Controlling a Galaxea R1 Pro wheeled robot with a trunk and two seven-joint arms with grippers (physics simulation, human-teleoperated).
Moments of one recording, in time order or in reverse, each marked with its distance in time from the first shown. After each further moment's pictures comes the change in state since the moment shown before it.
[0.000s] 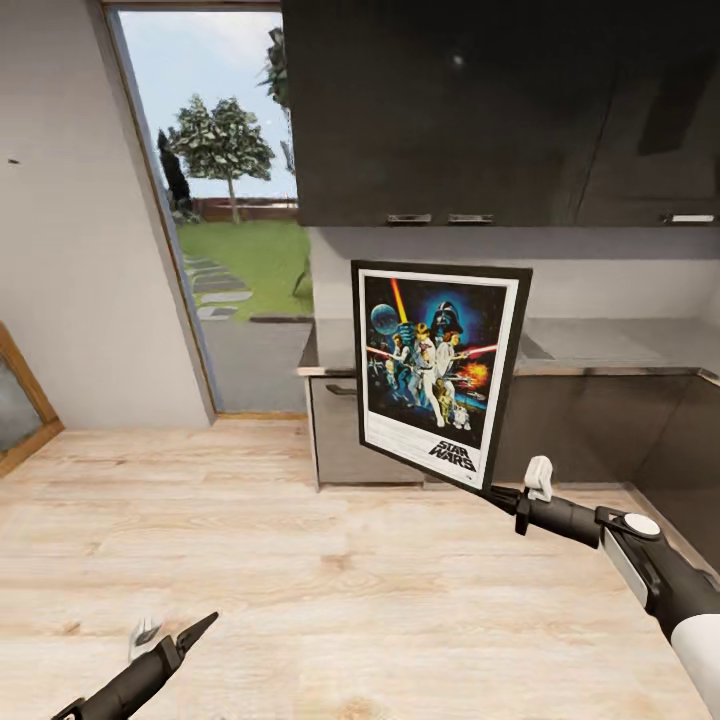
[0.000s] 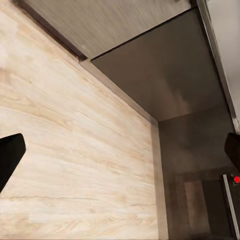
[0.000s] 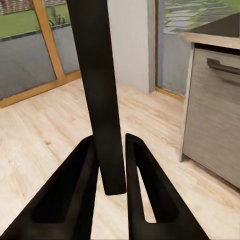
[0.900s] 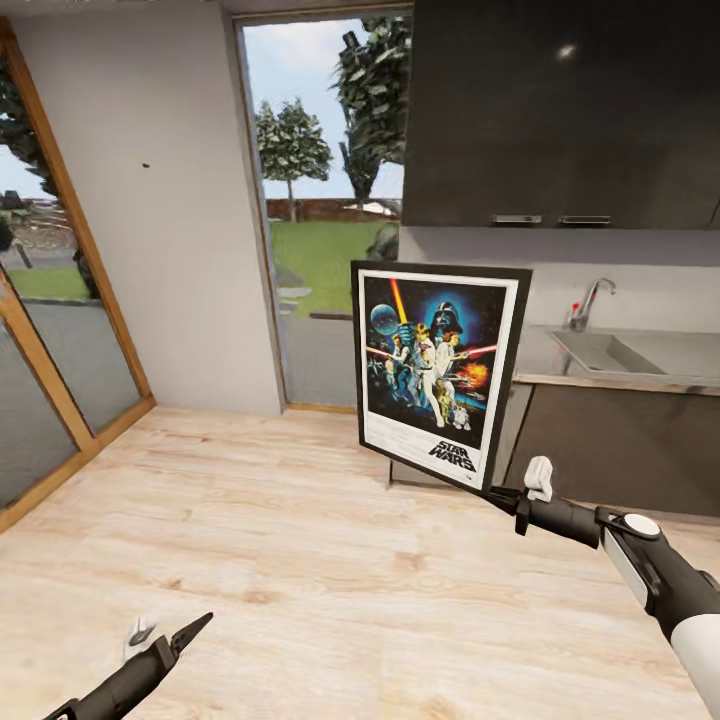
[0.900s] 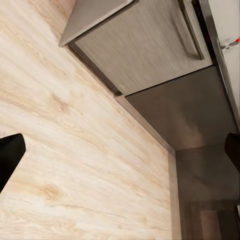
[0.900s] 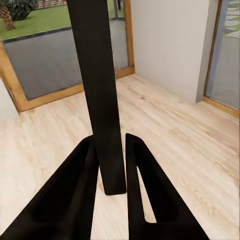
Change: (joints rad) left arm 0.000 0.015 0.000 0.000 0.000 0.001 0.000; right arm 0.000 0.000 0.001 0.000 0.000 0.000 0.001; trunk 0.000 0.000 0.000
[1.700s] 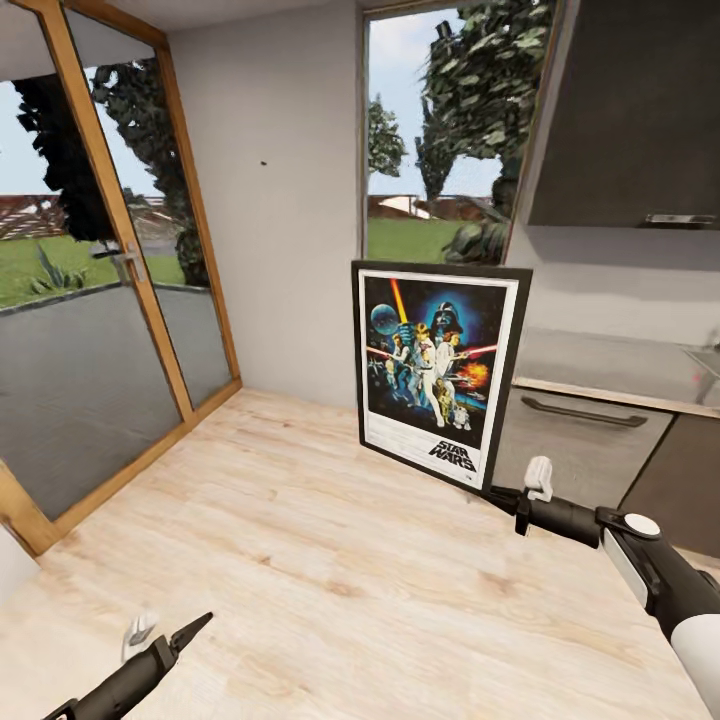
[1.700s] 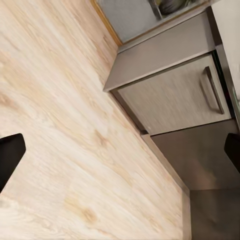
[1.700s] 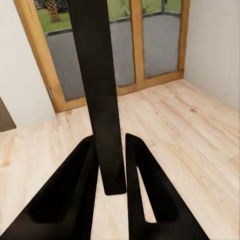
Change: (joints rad) left arm 0.000 0.002 0.001 0.000 0.000 0.001 0.000; right arm 0.000 0.000 -0.001 0.000 0.000 0.000 -0.001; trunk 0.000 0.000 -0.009
